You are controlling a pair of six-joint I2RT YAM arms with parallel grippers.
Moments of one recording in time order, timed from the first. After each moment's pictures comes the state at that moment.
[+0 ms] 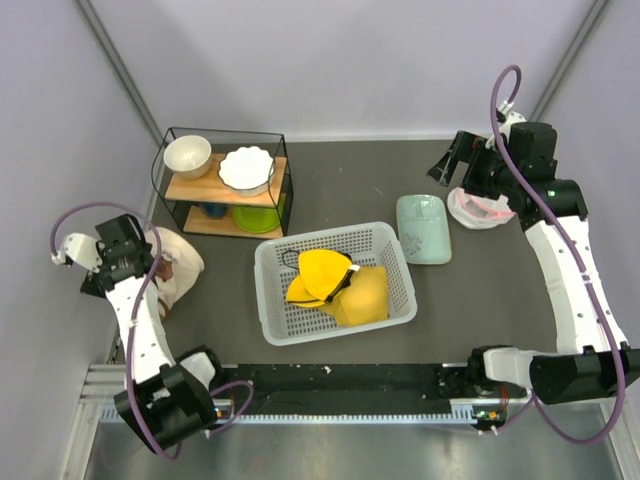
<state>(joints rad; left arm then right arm) 0.49 0.97 0.88 -0.69 -0.51 -0.76 0.12 1.23 1.48 -0.77 -0.24 0.39</state>
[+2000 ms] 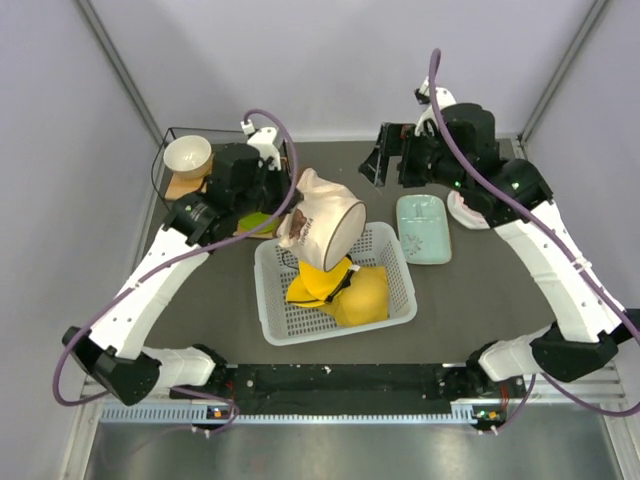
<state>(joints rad) -0.54 1.24 1.47 -0.69 0.08 -0.38 0.63 1.39 1.87 -0.85 -0.02 0.42</state>
